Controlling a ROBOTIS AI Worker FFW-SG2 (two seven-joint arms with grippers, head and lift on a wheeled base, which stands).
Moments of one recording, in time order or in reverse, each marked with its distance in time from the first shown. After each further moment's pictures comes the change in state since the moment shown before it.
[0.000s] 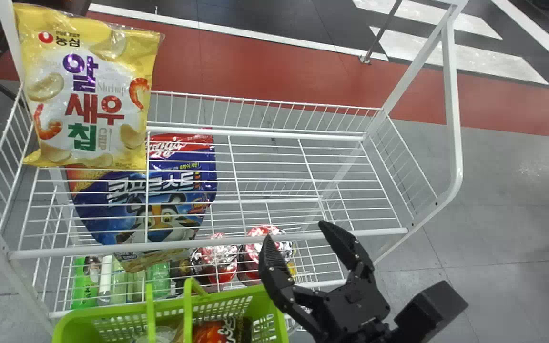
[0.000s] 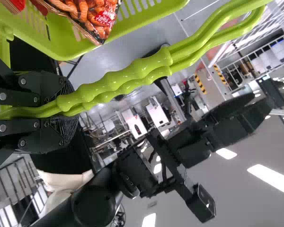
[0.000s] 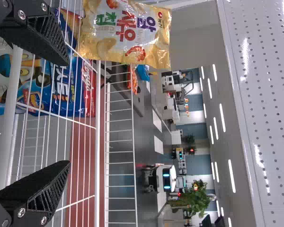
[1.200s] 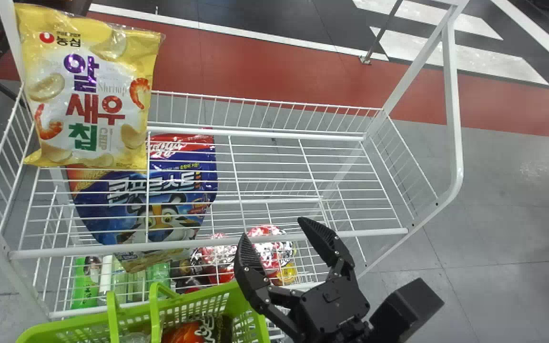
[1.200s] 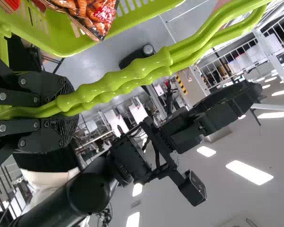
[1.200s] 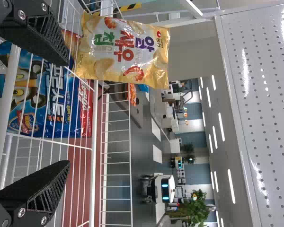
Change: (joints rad) left arm 0.077 -0.020 0.079 -0.040 0.020 -0.021 -0.047; right arm -0.010 -0.021 0.062 -0.009 0.055 0.010 -0.042
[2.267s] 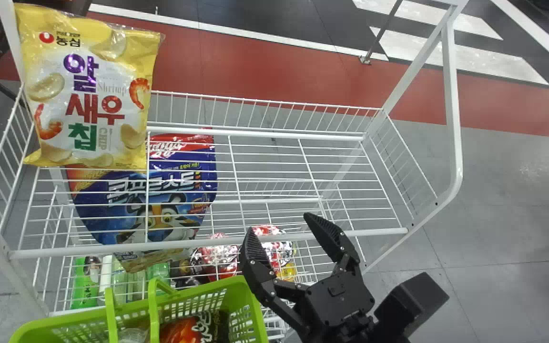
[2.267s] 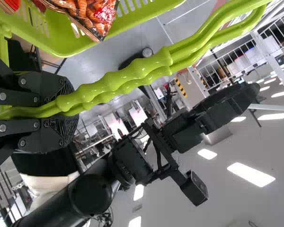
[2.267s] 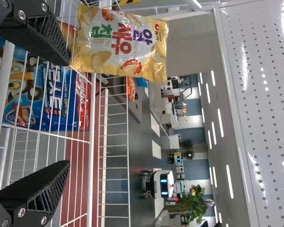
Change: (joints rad) left arm 0.008 -0.005 0.007 -0.027 -0.009 0.001 0.011; right arm -0.010 0.000 -0.012 -0.008 -0.007 0.011 -0.011
